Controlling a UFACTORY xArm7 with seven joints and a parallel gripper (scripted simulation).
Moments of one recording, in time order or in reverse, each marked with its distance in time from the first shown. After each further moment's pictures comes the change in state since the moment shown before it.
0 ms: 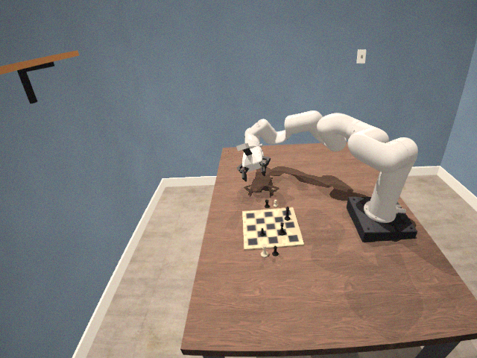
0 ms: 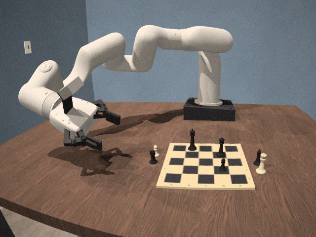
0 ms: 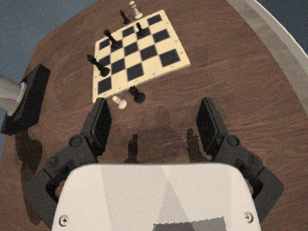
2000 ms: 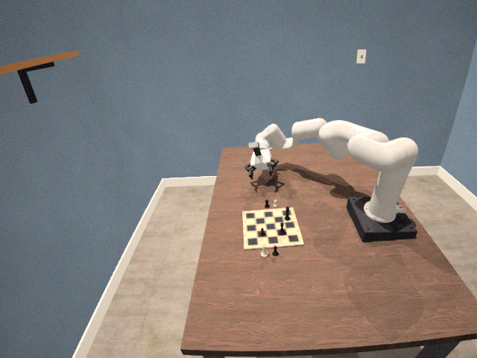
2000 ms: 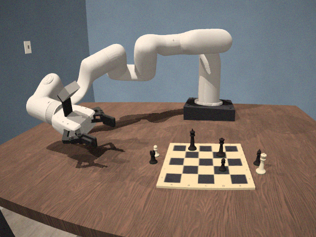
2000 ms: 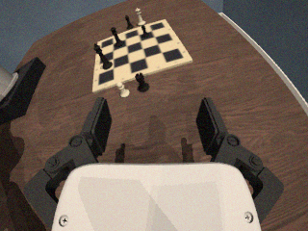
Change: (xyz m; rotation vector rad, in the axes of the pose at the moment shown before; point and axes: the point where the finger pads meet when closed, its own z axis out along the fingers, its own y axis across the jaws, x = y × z) arm -0.034 -0.020 -0.025 -0.041 0.155 -0.122
